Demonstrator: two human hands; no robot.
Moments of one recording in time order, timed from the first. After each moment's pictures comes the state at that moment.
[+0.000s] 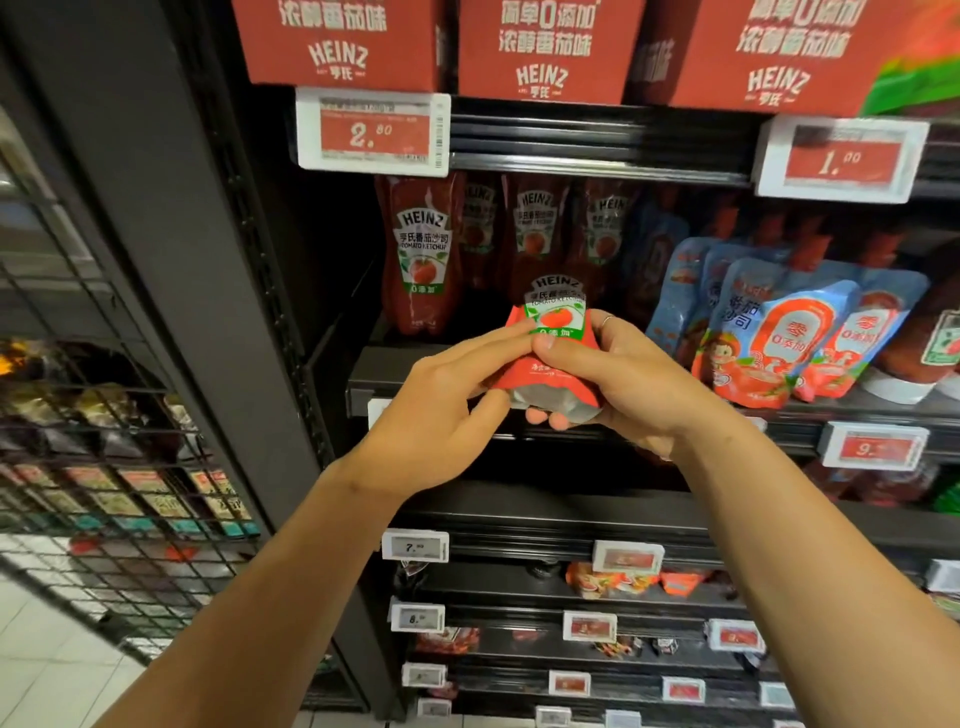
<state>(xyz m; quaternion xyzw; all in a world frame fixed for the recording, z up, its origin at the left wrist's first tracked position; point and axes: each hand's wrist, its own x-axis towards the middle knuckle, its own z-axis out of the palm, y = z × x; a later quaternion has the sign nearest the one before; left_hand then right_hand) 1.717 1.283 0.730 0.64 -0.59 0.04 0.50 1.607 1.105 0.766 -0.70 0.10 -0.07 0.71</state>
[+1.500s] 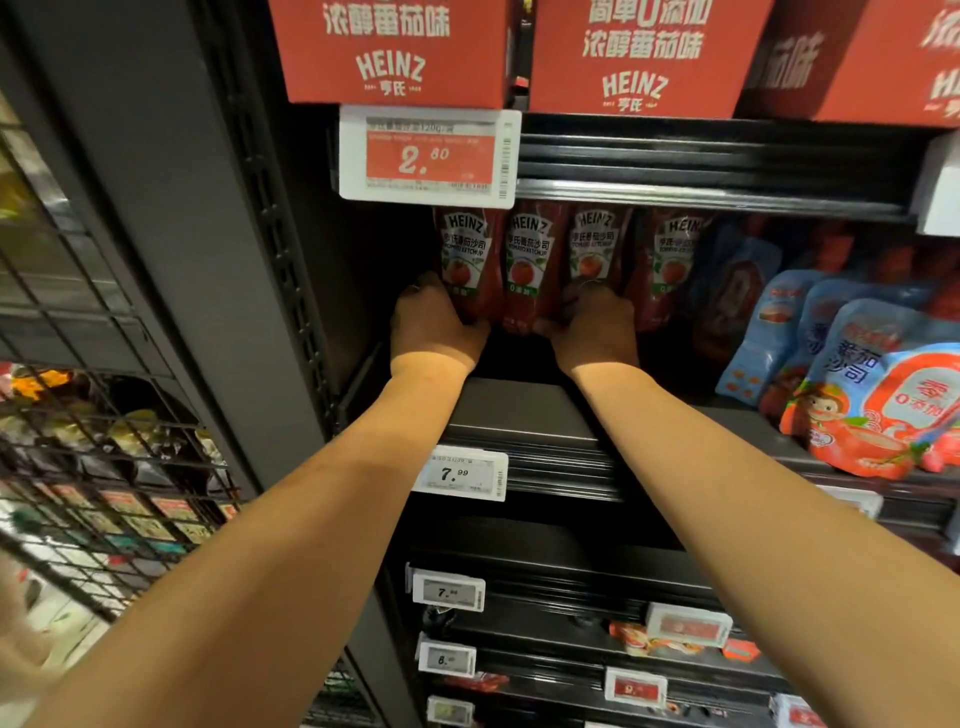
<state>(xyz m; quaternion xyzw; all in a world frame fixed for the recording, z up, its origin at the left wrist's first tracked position) 1.860 1.217 0.741 0.90 -0.19 0.15 0.37 1.766 1.076 0.742 -0.86 0.26 -0.31 0.31</state>
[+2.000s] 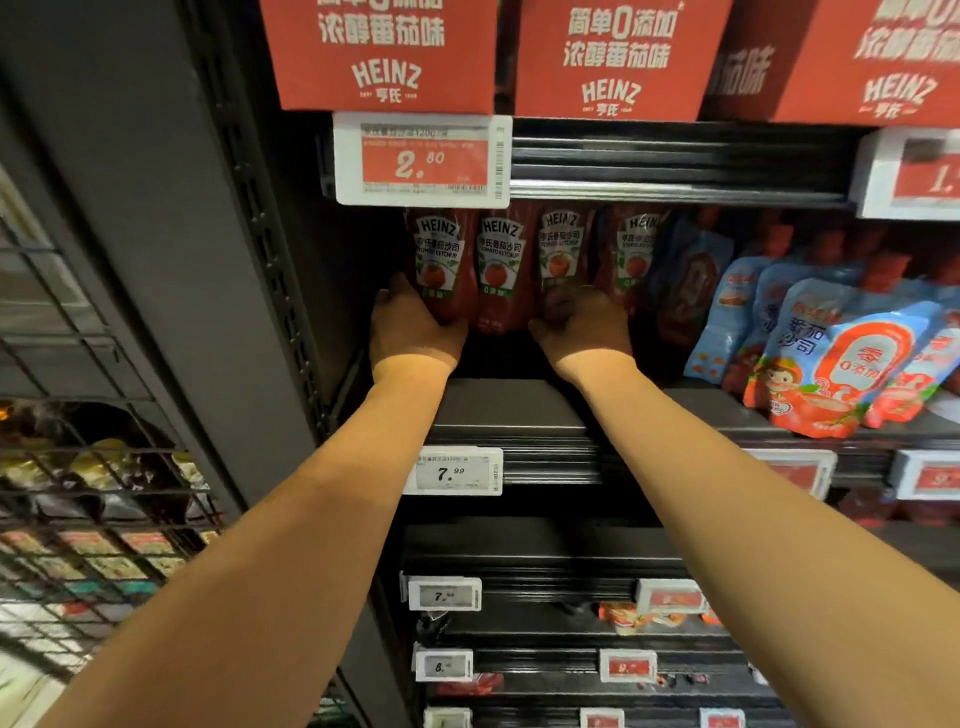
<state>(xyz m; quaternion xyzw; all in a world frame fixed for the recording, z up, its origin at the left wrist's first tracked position) 1.859 1.224 0.741 0.88 -0.20 0.10 0.42 1.743 1.082 0.744 -0.85 0.29 -0.31 0.30</state>
